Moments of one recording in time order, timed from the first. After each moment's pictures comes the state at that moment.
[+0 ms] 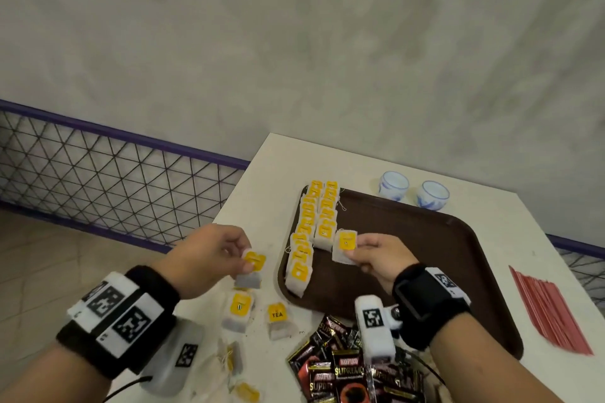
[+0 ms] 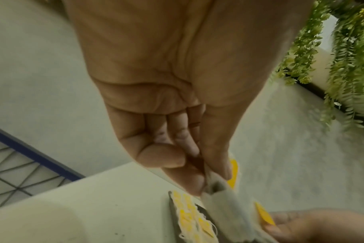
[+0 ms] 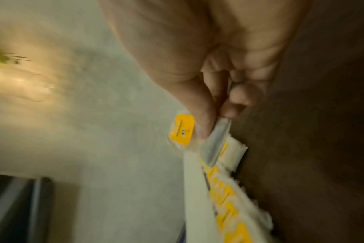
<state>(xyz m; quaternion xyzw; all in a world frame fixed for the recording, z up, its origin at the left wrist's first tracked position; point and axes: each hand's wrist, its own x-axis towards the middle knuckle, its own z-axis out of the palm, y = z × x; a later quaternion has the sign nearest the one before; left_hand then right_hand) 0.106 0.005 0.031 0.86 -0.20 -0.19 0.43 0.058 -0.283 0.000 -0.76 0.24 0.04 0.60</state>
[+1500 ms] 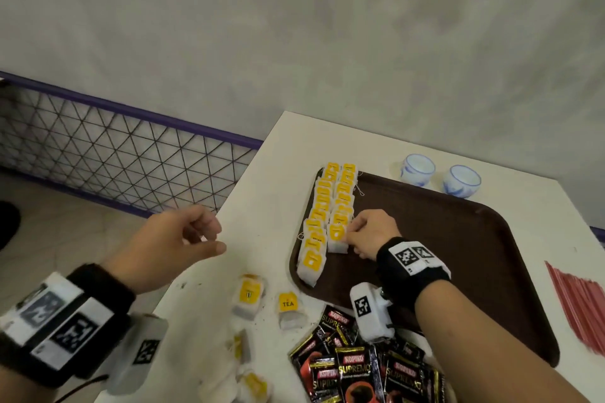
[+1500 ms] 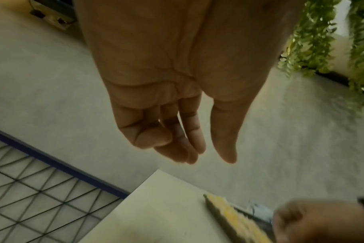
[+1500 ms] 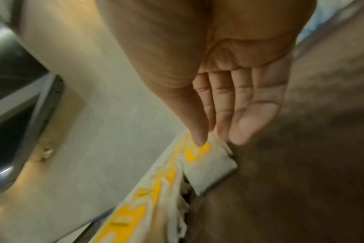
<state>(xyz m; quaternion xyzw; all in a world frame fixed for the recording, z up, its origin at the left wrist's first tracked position) 0.110 0.048 0.023 0.91 -0.15 -0.08 0.37 0.111 -0.271 -0.025 -0.91 0.24 0.06 0.33</state>
